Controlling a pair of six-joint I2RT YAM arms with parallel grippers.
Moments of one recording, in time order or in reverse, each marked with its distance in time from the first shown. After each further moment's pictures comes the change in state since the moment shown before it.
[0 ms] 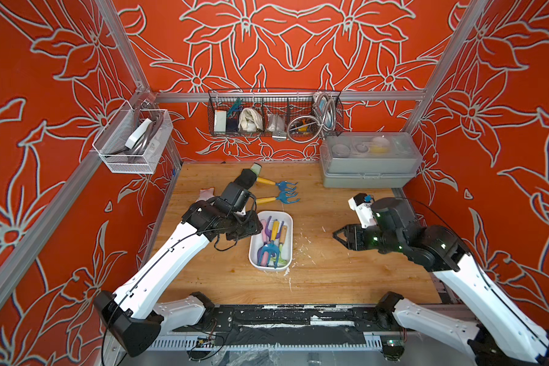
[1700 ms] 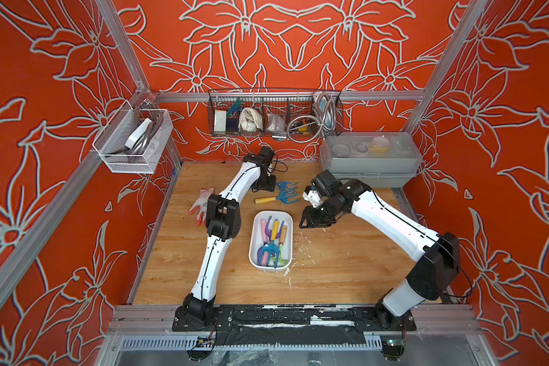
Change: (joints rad) left arm 0.240 1.275 1.066 -0.007 -0.090 0.621; right arm -0.059 0.704 0.256 0.048 -0.200 -0.137
